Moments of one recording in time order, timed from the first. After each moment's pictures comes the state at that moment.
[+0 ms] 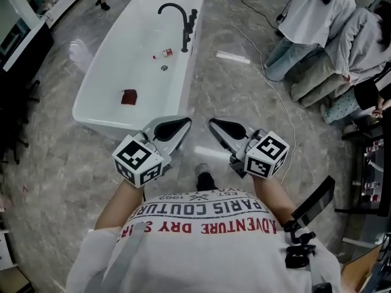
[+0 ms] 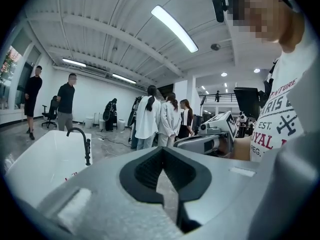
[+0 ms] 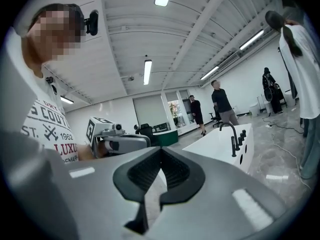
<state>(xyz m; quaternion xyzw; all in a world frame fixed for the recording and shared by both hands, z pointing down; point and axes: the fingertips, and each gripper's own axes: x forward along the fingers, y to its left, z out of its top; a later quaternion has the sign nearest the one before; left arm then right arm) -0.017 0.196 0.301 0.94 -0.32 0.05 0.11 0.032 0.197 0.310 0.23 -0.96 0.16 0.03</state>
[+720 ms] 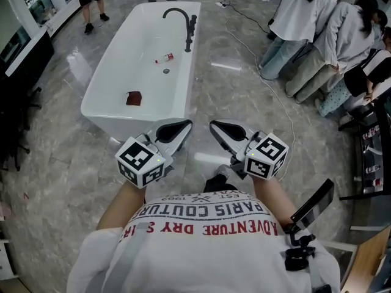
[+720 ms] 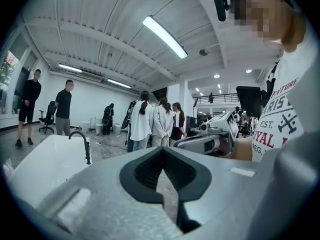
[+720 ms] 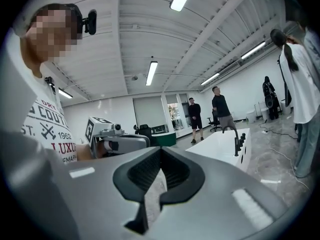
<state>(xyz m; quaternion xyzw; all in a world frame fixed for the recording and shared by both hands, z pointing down) -0.054 0.309 0.283 0.95 -0.30 0.04 0.08 -0.003 0.310 0.294 0.25 -0.96 0.13 0.02</state>
